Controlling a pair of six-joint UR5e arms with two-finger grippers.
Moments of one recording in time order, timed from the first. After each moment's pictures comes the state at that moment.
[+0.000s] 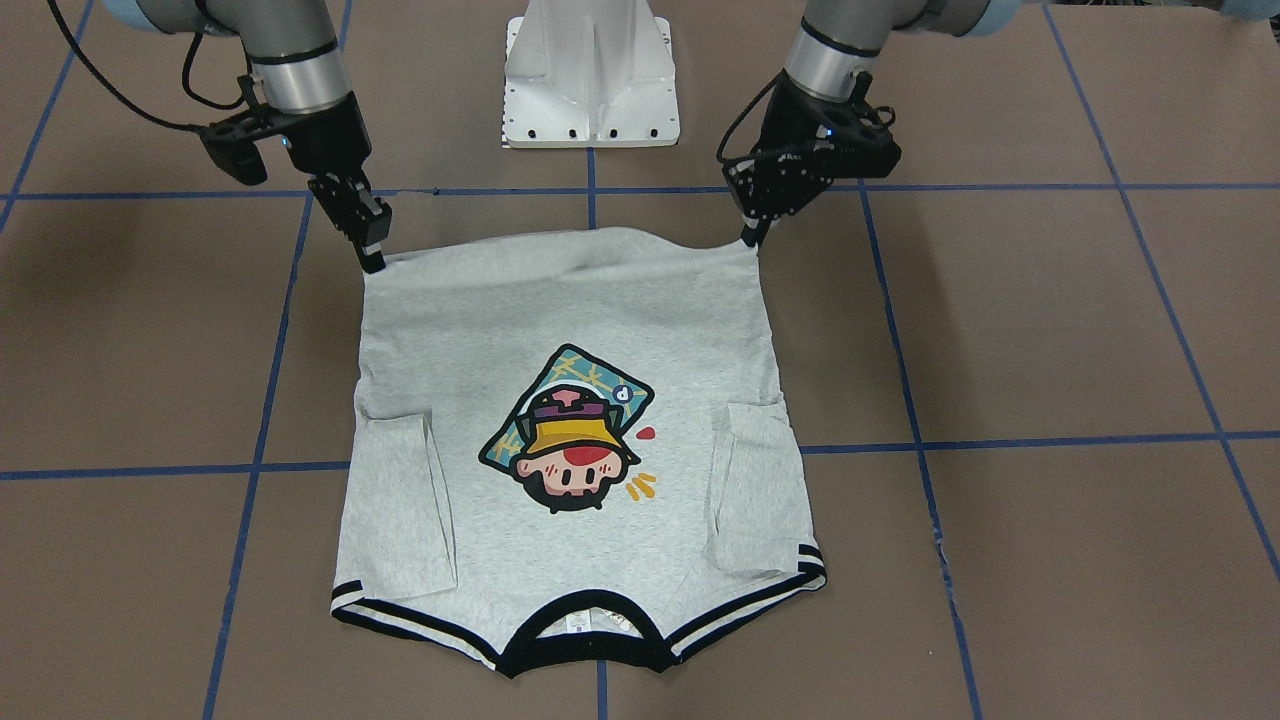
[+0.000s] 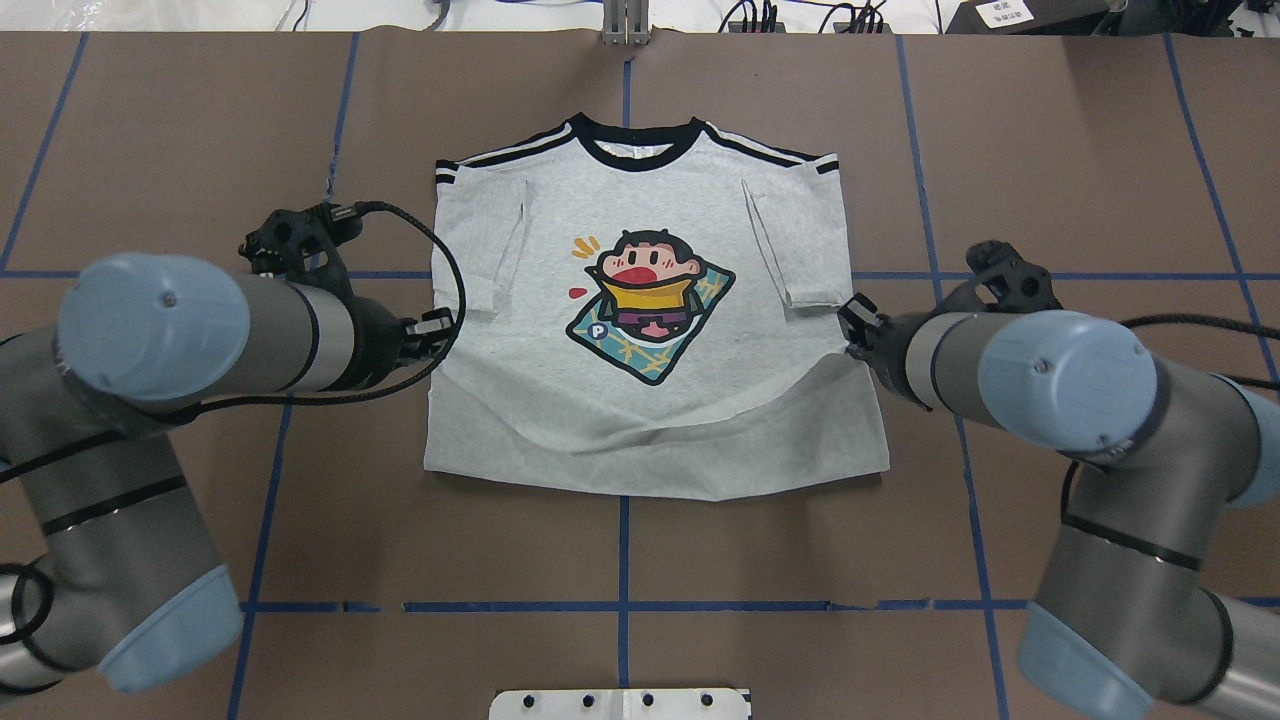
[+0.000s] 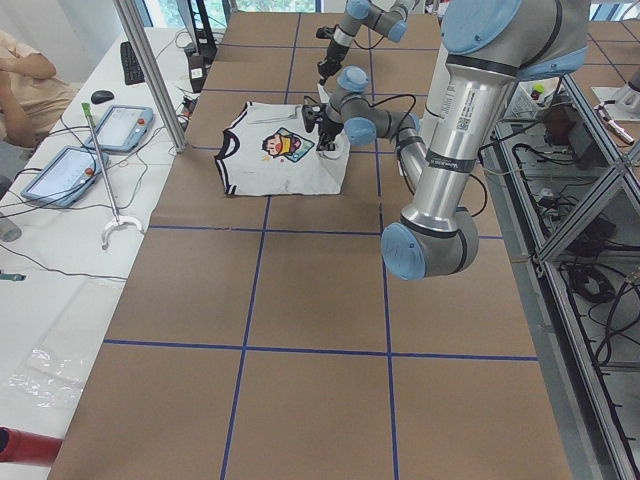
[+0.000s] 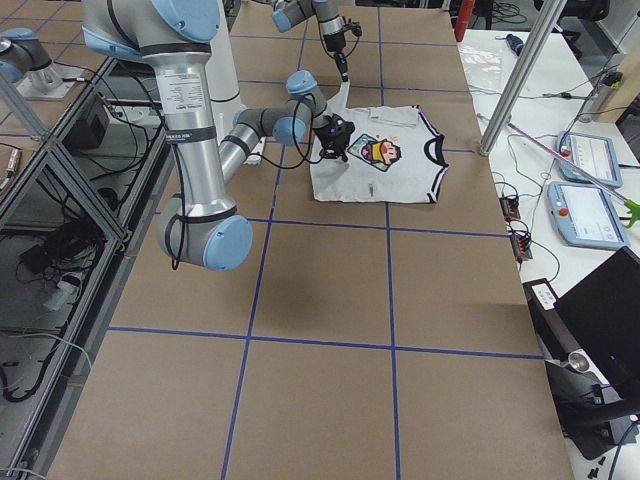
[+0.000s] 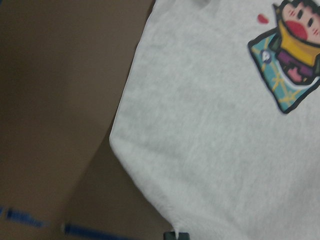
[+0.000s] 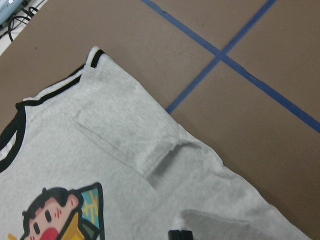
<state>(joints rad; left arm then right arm) -0.59 -1.96 -2.00 -1.79 -1.70 -1.49 0.55 -1.30 2.05 -1.42 1.53 1.98</state>
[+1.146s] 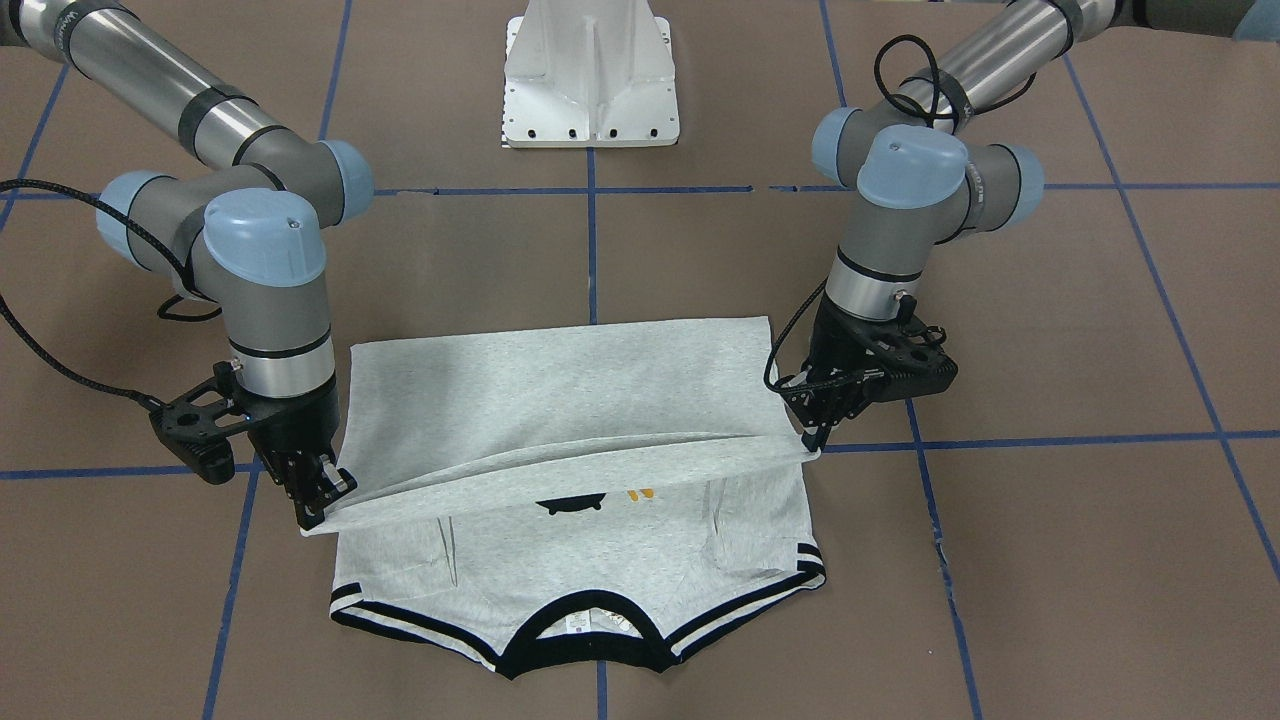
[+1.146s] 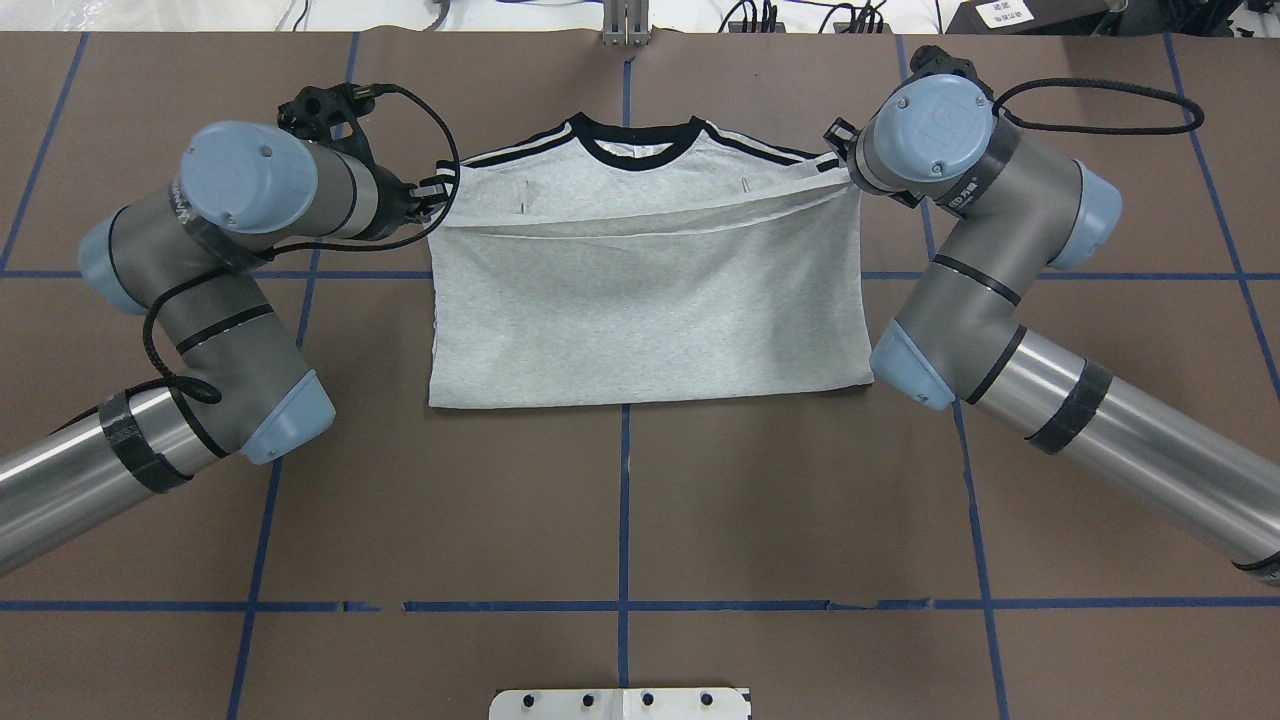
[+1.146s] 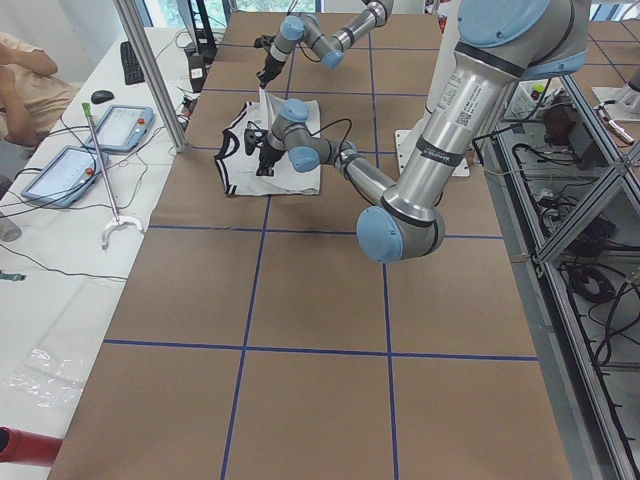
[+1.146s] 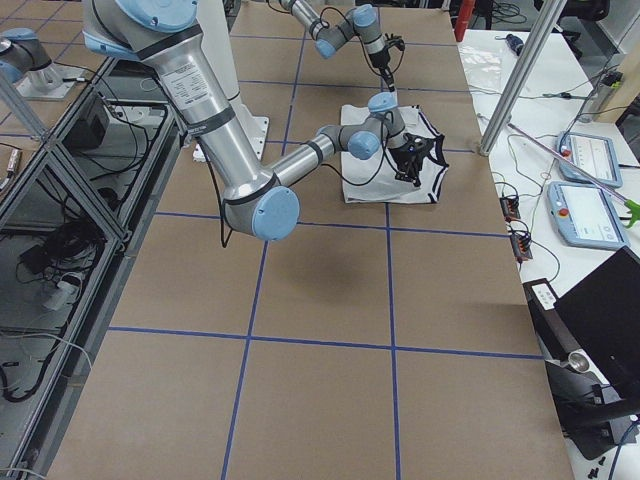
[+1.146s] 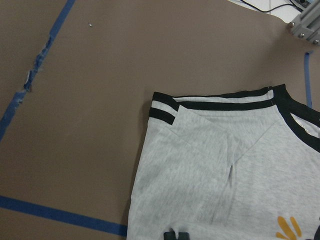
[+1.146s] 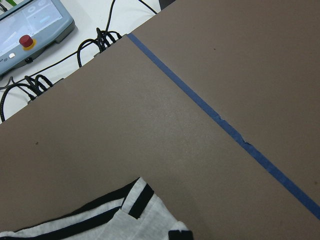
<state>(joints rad) -0.74 -2.11 -1.52 -2.07 -1.67 -1.37 0.78 -0.98 1.45 -1.27 1.56 1.71</state>
